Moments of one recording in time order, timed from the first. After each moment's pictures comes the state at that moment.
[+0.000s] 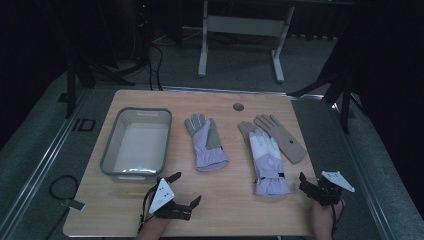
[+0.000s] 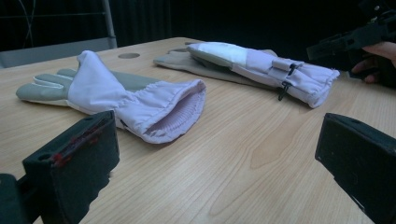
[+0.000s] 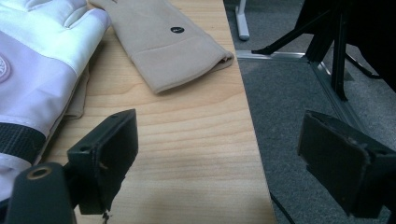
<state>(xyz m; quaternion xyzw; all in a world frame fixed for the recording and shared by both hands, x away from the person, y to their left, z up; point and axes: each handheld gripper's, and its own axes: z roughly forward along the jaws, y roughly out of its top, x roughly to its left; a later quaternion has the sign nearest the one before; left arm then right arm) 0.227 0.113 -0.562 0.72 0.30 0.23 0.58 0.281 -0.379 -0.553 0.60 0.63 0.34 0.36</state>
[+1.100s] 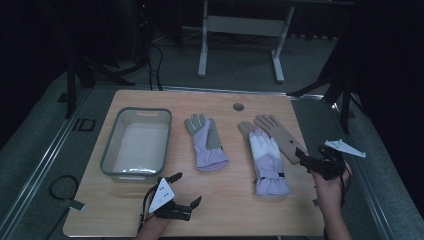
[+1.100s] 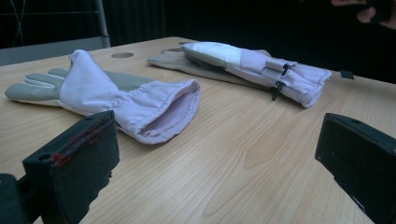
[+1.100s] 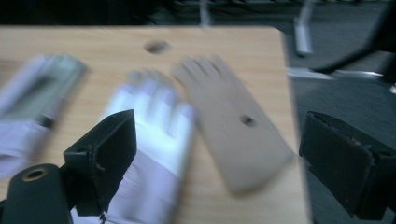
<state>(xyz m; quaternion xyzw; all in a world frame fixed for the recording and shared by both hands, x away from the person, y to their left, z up) 0.228 0.114 -0.562 0.72 0.29 0.22 0.59 0.321 -0.356 -0.453 0.56 0.67 0.41 0.28</state>
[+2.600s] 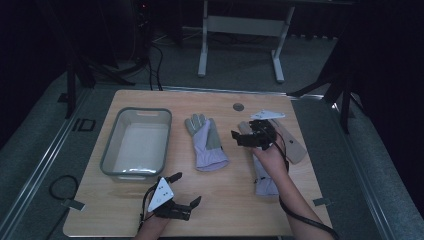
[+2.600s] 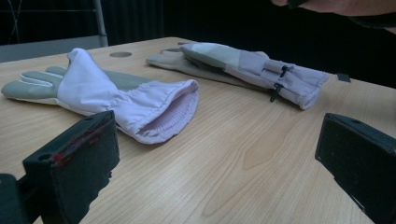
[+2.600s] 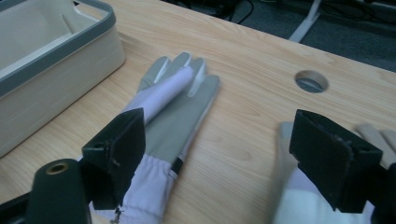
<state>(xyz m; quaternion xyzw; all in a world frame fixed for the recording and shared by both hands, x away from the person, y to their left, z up) 0.229 0.116 -0.562 0.72 0.29 0.21 0.59 0.398 -0.183 -0.437 0.41 0.79 0.41 0.19</state>
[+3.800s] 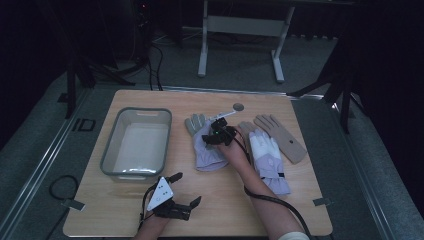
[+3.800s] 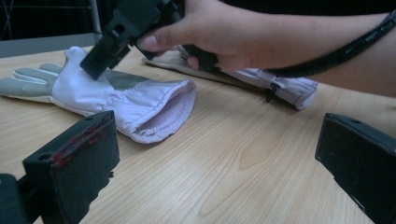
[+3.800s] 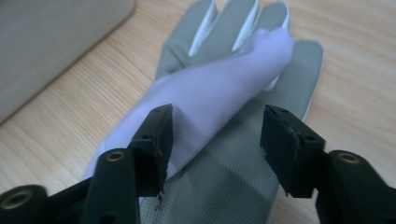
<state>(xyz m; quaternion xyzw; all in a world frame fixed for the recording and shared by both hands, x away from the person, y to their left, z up) 0.230 0.117 -0.562 0.72 0.29 0.20 0.60 0.463 -0.085 -0.522 0.40 0.84 0.34 0.11</state>
